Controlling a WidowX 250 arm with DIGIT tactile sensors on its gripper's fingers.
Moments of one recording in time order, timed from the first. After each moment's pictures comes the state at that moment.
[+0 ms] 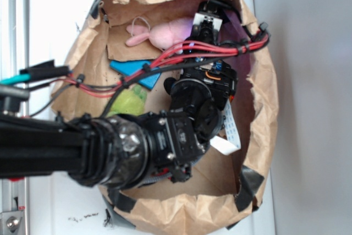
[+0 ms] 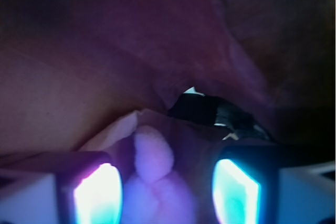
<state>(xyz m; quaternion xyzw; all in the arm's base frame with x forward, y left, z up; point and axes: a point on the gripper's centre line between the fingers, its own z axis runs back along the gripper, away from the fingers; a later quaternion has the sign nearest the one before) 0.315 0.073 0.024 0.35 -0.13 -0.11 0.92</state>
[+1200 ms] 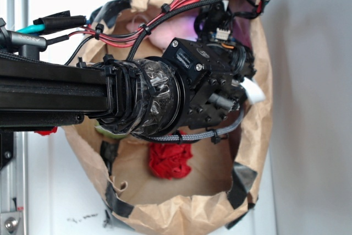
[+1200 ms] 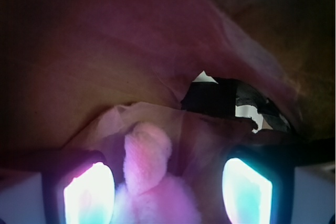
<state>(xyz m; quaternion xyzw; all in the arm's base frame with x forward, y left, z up) 0.327 0.095 0.036 0.27 -0.09 -0.11 0.95</state>
